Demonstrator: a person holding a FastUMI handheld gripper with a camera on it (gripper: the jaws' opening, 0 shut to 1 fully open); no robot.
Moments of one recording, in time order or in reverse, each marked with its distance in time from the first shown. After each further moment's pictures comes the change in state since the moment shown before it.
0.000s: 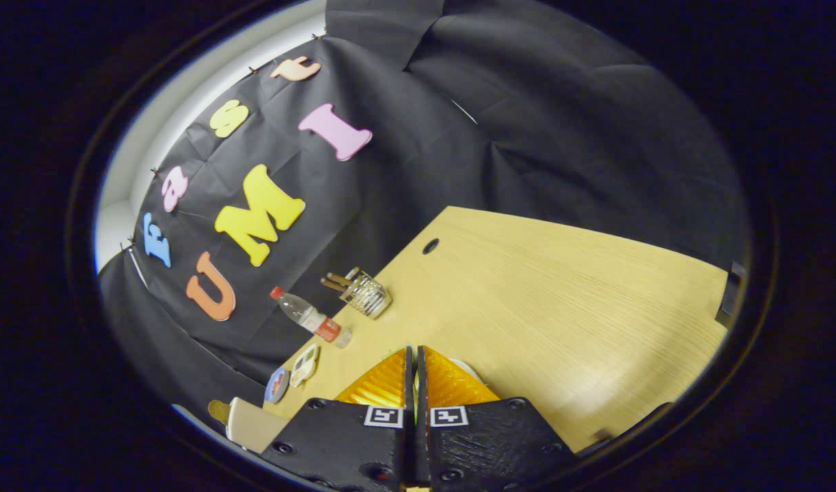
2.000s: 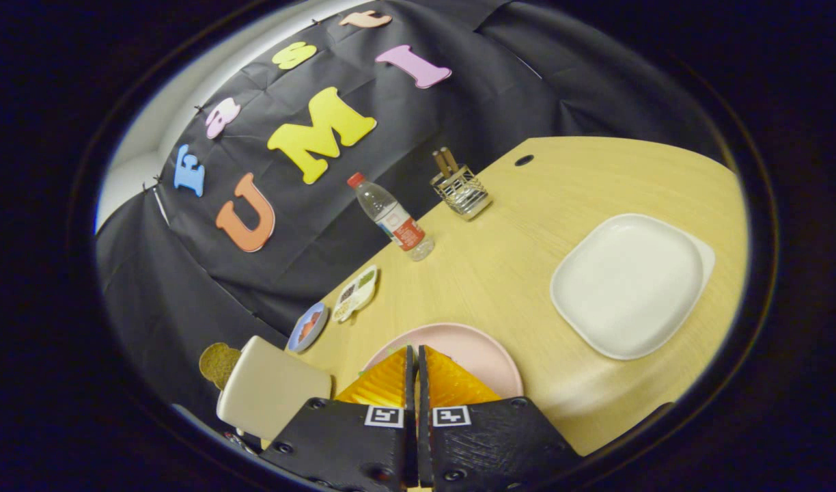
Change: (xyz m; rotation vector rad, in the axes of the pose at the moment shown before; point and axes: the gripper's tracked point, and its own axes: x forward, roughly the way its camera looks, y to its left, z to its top) arm 0.047 0.117 -0.199 -0.132 0.202 0.057
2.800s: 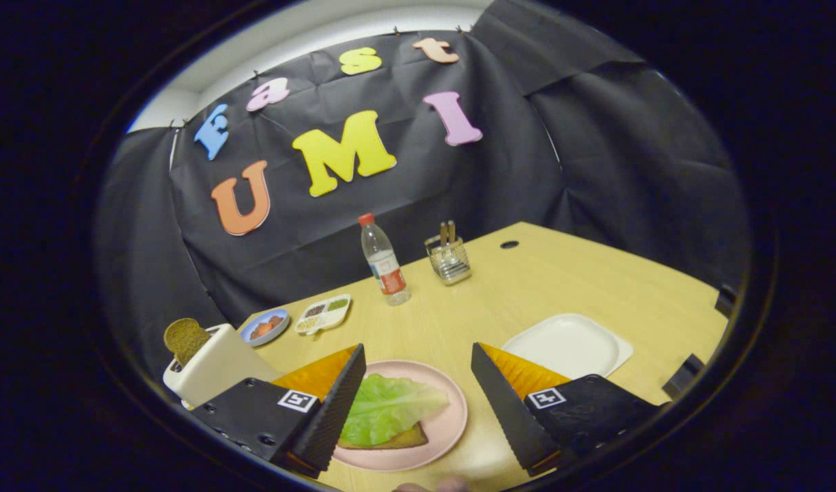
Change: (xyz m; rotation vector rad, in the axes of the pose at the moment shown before) arm -0.070 0.031 0.056 -0.360 -0.299 -0.160
